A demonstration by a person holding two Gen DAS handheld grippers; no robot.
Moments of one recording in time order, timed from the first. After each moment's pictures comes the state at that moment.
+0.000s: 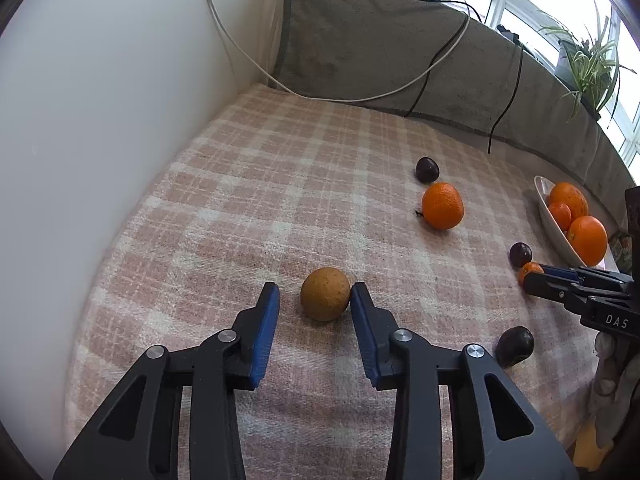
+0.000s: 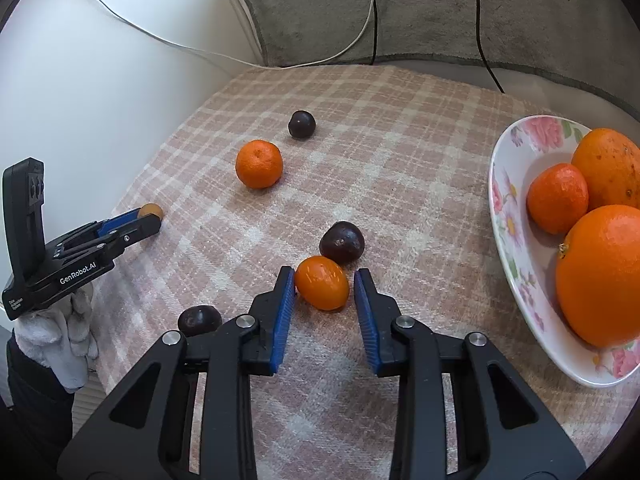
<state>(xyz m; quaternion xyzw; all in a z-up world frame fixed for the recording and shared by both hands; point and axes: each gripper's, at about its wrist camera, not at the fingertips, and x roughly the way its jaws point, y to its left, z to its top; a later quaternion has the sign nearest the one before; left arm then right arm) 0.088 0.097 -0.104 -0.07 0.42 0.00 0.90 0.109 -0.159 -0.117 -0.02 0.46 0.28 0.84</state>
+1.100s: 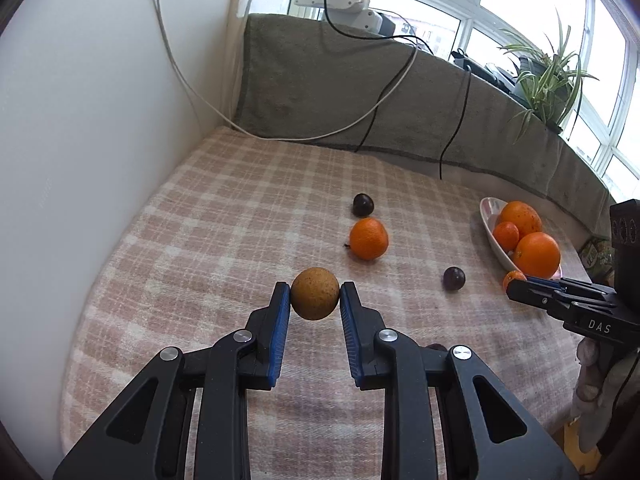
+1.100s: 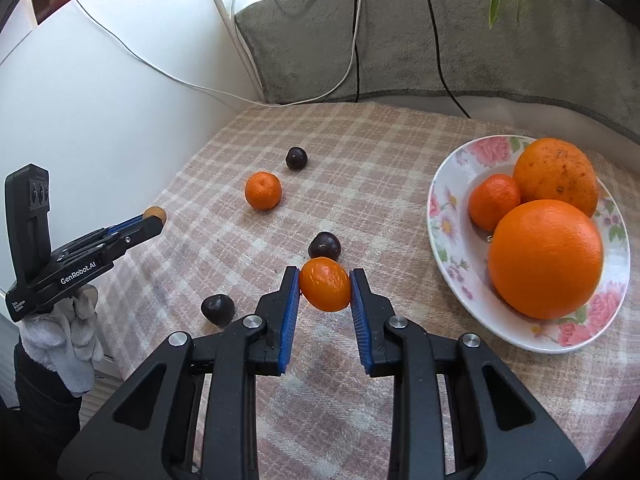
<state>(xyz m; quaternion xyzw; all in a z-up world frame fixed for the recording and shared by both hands) 0.072 0.065 -0.057 -0.07 0.38 -0.04 0.92 0.082 -0.198 -0.082 0.01 0.41 0.28 0.87</state>
